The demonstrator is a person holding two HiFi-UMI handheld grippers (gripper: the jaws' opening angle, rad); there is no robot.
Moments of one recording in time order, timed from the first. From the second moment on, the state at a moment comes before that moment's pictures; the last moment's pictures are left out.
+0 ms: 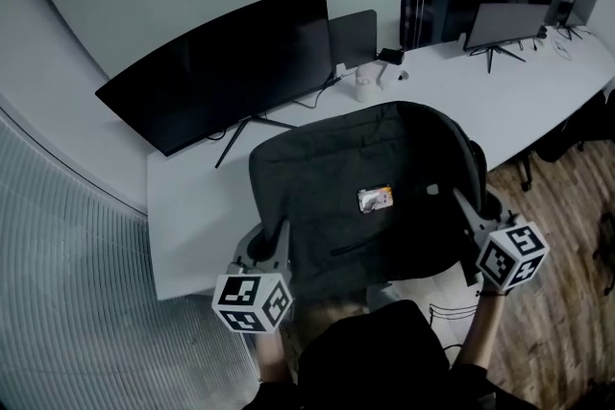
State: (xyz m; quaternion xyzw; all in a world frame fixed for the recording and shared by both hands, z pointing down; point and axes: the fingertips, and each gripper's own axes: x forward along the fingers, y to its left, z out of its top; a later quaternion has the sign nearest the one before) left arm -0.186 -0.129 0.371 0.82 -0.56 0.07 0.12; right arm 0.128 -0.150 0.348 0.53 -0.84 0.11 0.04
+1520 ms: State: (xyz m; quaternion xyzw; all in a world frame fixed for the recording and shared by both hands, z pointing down) left arm -0.150 -0.303 0.456 0.77 -0.59 0.15 0.20; right arm 0.157 -0.373 0.439 0.47 -0.86 0.19 0.11
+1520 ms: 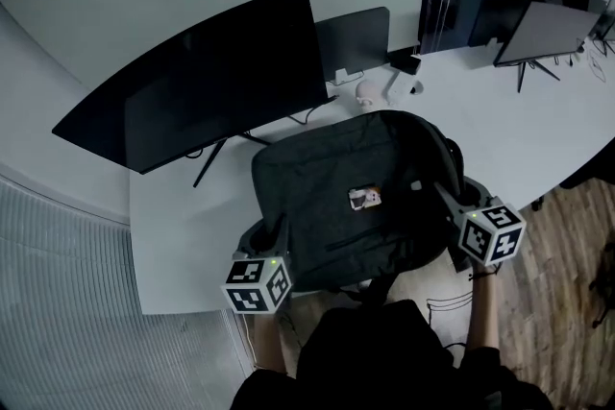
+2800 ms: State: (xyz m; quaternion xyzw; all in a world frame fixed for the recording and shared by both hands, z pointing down) left arm -0.167 -0.343 0.544 0.74 -0.57 0.18 0.32; right arm 0.161 -0.415 0.526 0.47 -0.82 0.28 0.19
